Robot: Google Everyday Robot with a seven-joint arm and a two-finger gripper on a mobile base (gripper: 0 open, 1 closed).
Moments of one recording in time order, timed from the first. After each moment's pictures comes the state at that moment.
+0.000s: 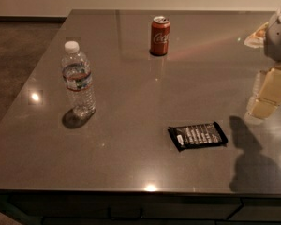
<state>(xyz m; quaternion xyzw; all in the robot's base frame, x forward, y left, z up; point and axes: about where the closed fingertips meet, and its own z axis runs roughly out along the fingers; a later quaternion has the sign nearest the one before) 0.438 -0.217 0.976 -0.60 0.78 -0.03 0.16</state>
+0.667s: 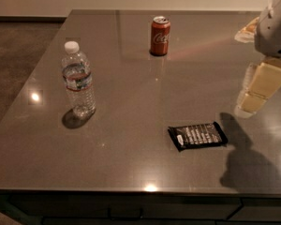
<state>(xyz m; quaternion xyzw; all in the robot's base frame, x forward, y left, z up) 0.450 -0.200 0.980 -0.61 0.77 -0.02 0.18</state>
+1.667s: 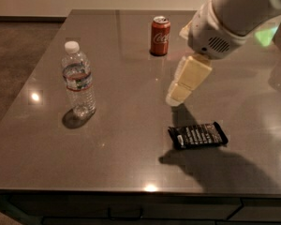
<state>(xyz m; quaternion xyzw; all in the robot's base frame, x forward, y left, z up) 0.494 -0.089 0.968 -0.61 0.75 0.04 0.26</state>
